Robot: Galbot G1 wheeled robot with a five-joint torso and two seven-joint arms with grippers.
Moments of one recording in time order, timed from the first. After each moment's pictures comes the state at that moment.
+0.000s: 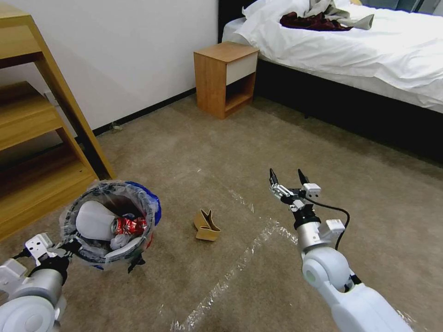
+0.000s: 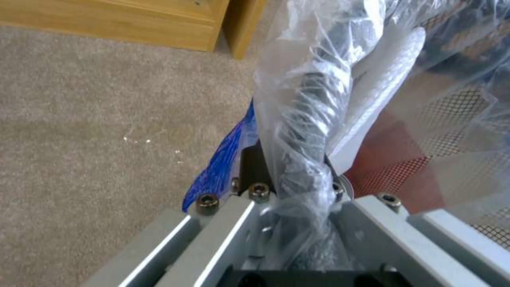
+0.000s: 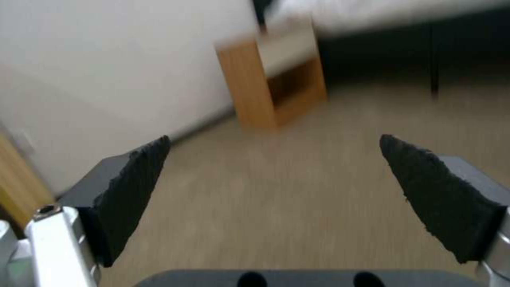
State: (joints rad) left arm 1.63 -1.25 -0.96 -2.20 -1.03 0.42 -0.39; right arm -1.09 1.01 0.13 1.93 0.75 0.06 0.39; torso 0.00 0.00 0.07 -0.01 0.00
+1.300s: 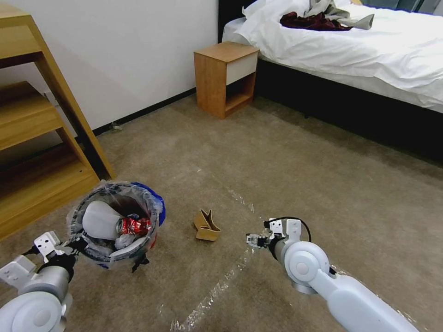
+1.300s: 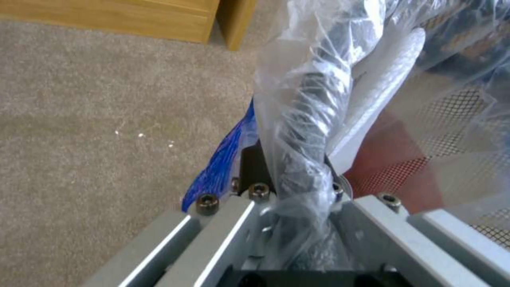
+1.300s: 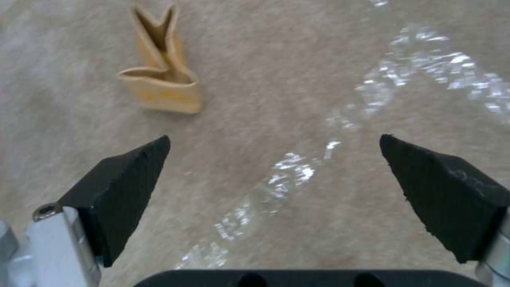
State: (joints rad) left arm 1.61 -1.24 -0.93 -2.17 -1.02 0.42 -0.39; right arm -0.94 0.94 -0.14 1.97 1.32 -0.58 0.83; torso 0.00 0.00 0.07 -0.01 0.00
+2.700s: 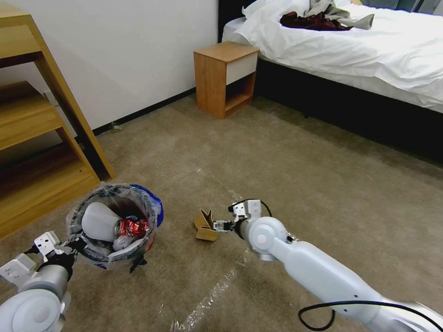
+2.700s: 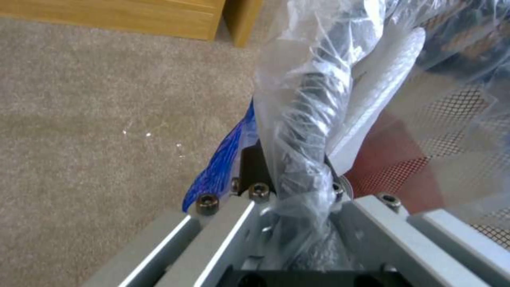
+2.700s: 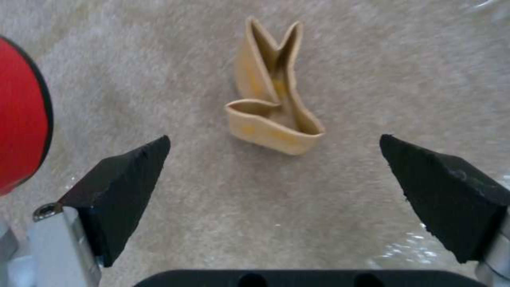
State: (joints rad) left arm 1.60 -1.22 -0.93 -2.14 -1.02 0.43 -0.39; right arm -0.59 1.13 -0.42 1.65 1.36 -0.57 0.72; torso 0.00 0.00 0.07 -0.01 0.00
